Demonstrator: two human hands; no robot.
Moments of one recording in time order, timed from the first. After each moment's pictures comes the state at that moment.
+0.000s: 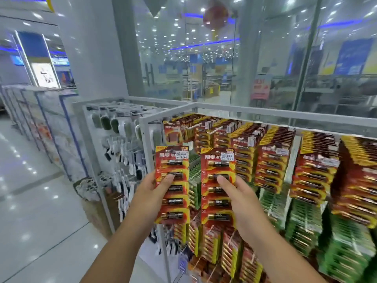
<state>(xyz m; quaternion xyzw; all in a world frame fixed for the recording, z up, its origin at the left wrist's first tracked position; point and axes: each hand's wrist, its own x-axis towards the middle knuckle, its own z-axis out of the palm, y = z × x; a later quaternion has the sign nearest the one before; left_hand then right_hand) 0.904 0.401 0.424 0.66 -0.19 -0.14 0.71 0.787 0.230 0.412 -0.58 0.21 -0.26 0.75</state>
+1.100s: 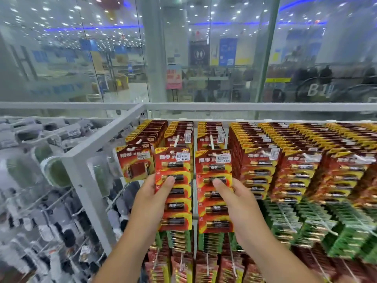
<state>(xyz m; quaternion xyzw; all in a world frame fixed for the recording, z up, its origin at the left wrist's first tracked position) 1.161 0.254 0.393 0.59 -0.34 -0.33 0.66 0.986 0.181 0.390 -0.53 0.39 -0.42 0.62</state>
